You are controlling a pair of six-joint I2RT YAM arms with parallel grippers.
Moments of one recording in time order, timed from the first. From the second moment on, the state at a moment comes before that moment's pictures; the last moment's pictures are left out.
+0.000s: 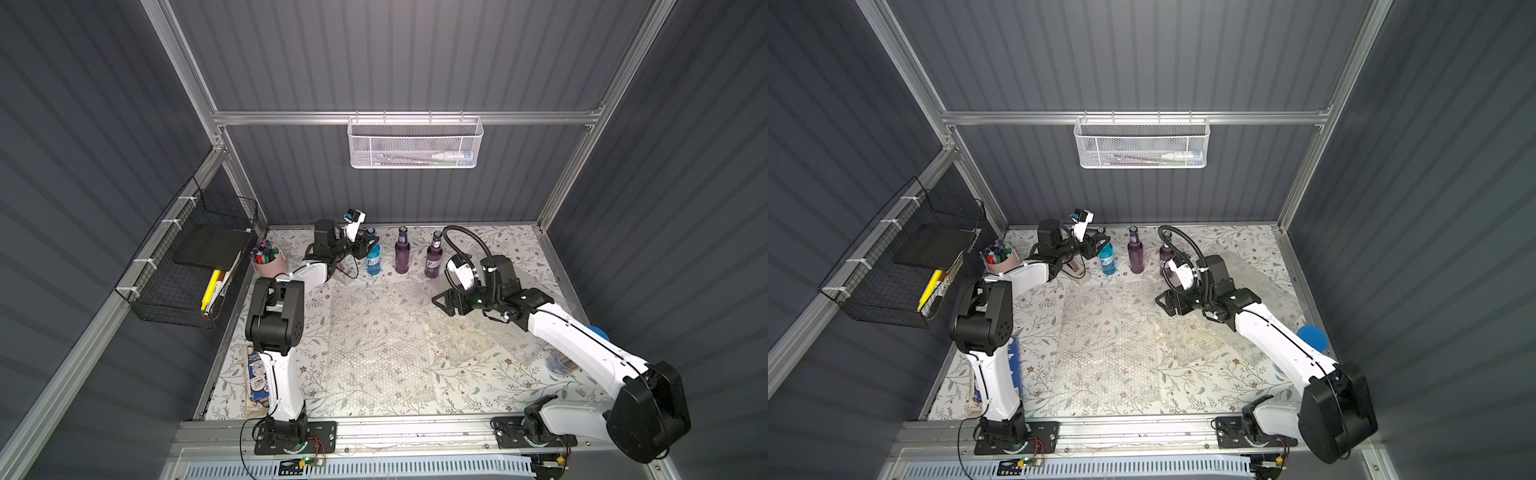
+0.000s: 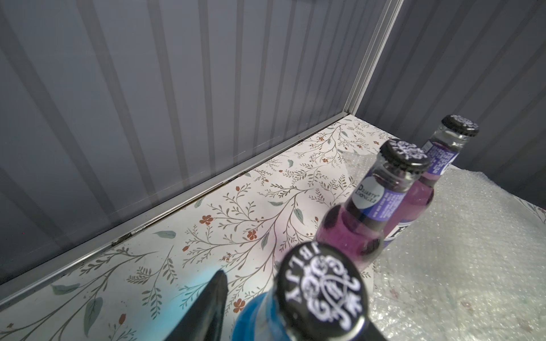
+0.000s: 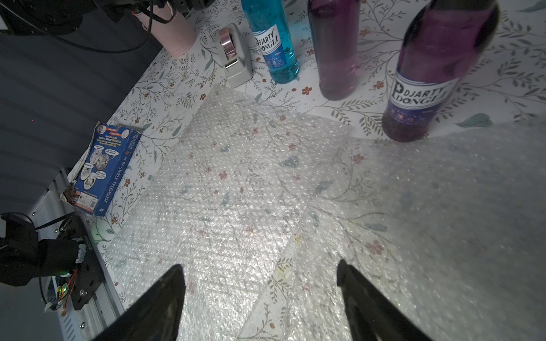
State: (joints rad) left arm -0.18 2.02 1.38 0.34 0.69 0.07; right arm 0.44 1.28 0.93 -0.37 -0.42 0.11
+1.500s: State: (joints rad) left arm -0.19 1.22 1.26 -0.77 0.46 0.54; right arm 0.42 1.21 0.91 -0.35 -0.51 0.10
